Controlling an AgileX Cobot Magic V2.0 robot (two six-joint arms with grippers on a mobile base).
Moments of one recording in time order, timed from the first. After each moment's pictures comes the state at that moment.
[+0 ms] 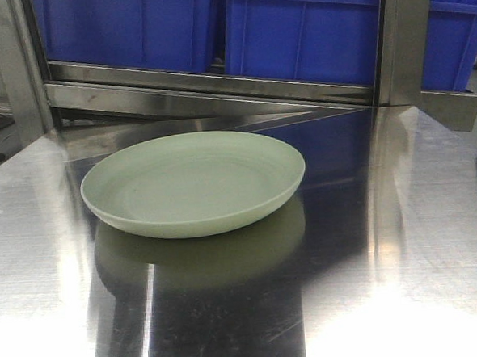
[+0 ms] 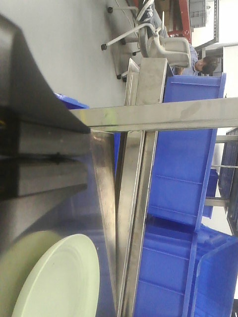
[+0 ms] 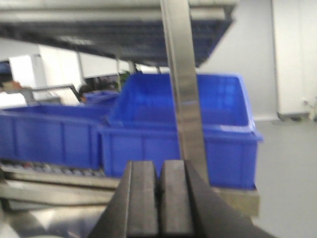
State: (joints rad) left arm -0.13 0.00 0.01 -0.03 0.01 0.03; right arm 0.08 0.01 -0.28 0.10 0.05 0.09
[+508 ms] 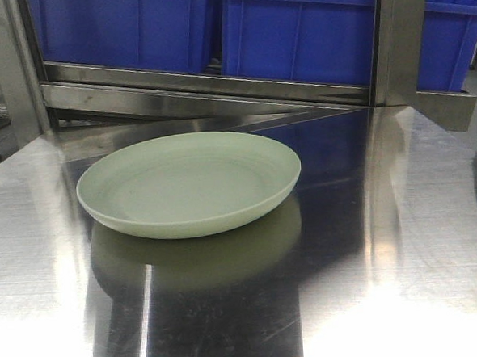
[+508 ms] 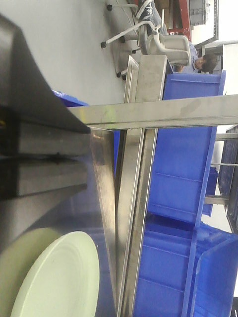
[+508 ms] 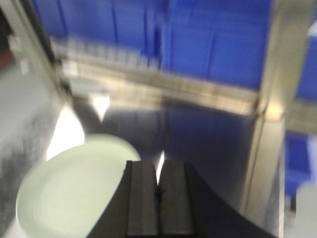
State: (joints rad) left arm -0.13 0.00 0.01 -0.03 0.01 0.03; right arm 0.34 0.93 -0.97 0.11 0.49 0.09
